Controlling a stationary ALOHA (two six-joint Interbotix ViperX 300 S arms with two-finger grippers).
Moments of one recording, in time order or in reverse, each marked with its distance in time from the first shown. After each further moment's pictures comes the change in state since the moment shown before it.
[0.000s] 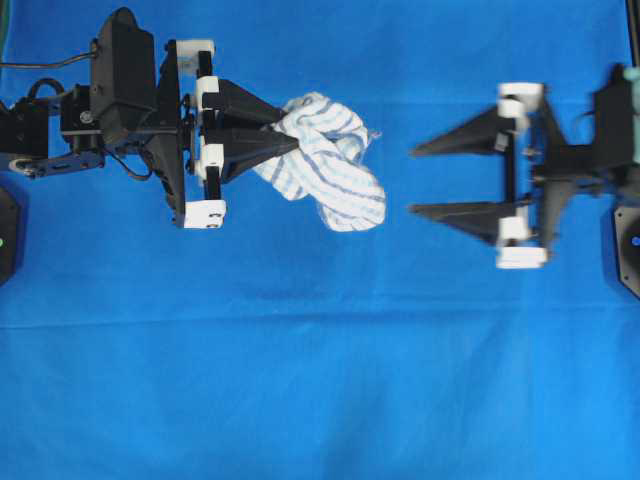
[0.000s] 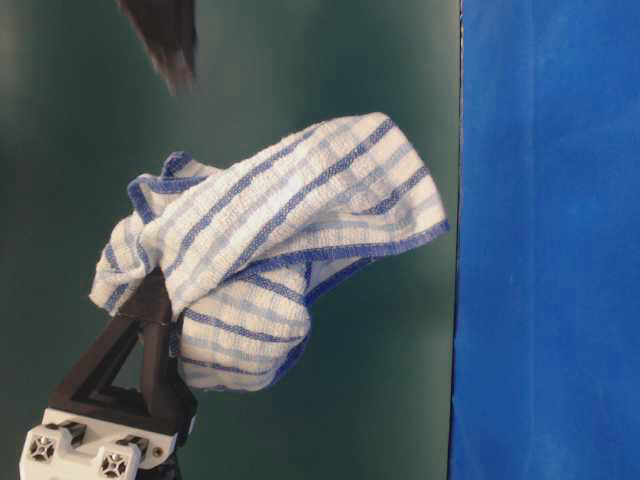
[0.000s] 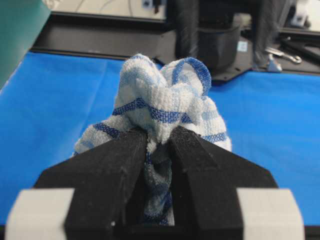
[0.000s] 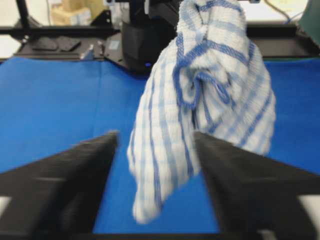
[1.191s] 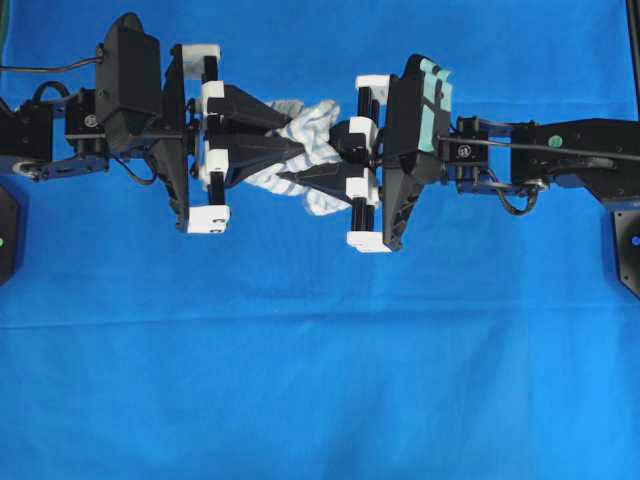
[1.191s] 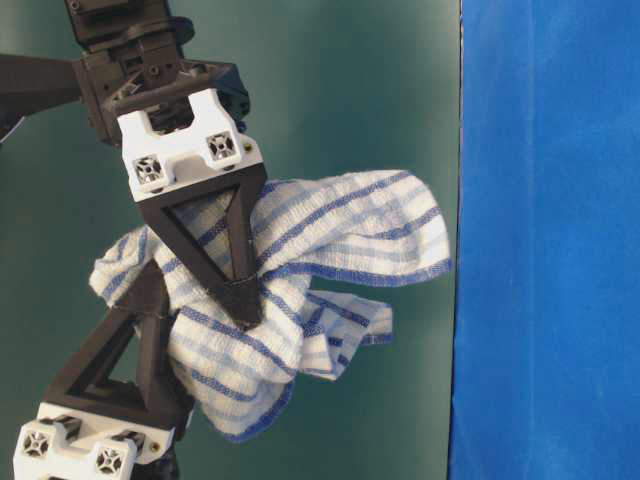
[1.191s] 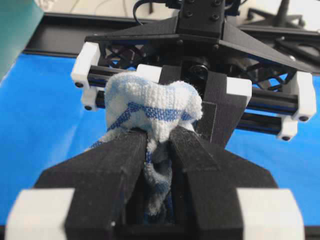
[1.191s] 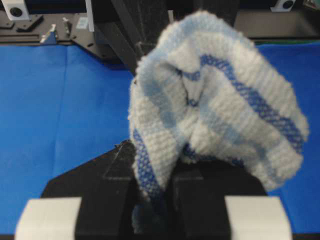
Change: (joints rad) left arm -0.011 0.012 -0.015 0.002 0.002 0.002; right arm -0.032 0.391 -0.342 -0.009 0.067 -0.018
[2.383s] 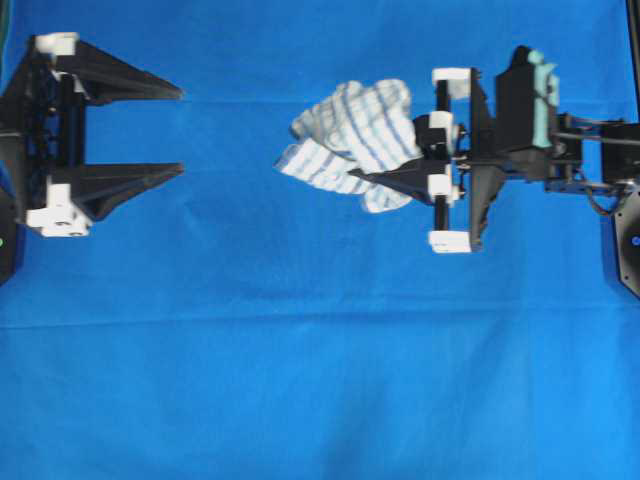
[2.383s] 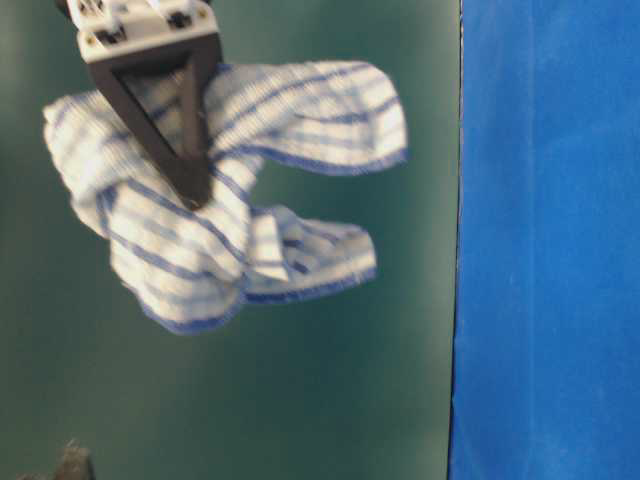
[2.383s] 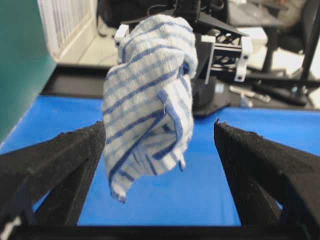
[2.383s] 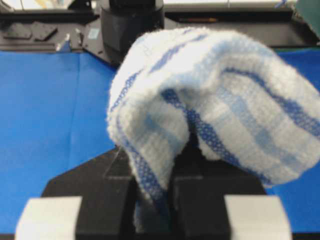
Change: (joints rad) left arm -0.012 -0.437 0.258 -0.002 0.005 -0.002; right arm 0.002 -0.242 0.190 -0.002 -0.005 0.008
